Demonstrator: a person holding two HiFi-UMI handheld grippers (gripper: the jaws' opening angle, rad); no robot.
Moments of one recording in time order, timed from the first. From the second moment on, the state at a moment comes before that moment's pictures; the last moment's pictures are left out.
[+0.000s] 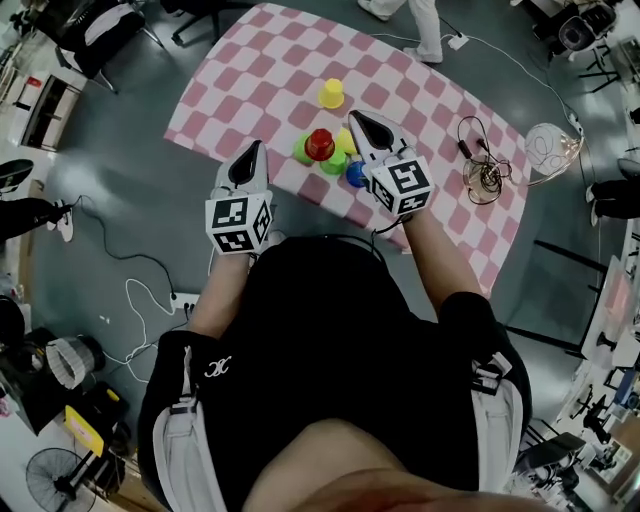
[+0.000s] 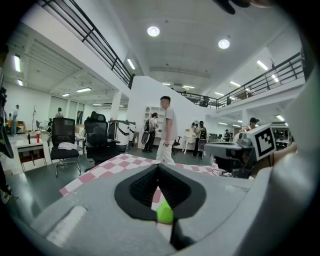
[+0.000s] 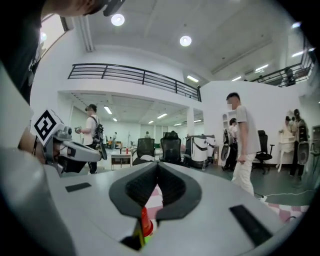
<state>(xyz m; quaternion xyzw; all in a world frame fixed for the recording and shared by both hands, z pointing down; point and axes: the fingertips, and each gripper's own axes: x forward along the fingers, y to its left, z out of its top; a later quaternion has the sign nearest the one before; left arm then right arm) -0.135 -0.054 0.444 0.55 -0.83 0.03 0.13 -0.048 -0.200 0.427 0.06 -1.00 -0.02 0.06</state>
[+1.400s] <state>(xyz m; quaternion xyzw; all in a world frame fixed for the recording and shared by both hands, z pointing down) -0.095 -0.062 0.467 0.50 -0.85 0.08 0.17 -0.005 -0.267 0.633 -0.14 -0.94 0.03 0.31</state>
